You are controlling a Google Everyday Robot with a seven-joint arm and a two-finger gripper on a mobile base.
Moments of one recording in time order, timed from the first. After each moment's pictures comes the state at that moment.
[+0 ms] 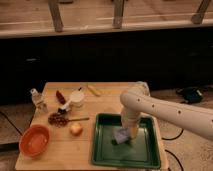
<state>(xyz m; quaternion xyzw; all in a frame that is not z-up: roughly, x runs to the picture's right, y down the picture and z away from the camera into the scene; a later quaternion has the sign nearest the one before) 0.121 0.215 0.746 -0.36 -0.11 -0.24 0.89</state>
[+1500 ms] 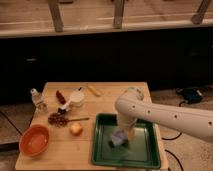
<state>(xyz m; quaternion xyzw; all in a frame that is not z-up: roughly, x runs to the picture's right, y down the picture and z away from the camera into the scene) 0.104 0.227 0.743 -0.34 -0.10 -0.27 0.89</state>
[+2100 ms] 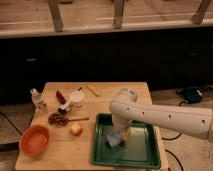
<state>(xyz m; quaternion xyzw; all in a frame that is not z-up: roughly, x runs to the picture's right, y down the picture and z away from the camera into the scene) 0.079 0.230 0.744 -0.34 -0.10 -0.29 0.89</state>
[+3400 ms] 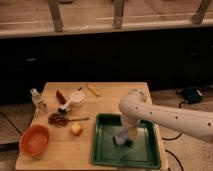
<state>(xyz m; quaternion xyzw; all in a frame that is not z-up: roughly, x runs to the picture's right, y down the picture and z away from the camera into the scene) 0.132 0.212 0.771 -0.34 -0.08 -0.24 0.91</state>
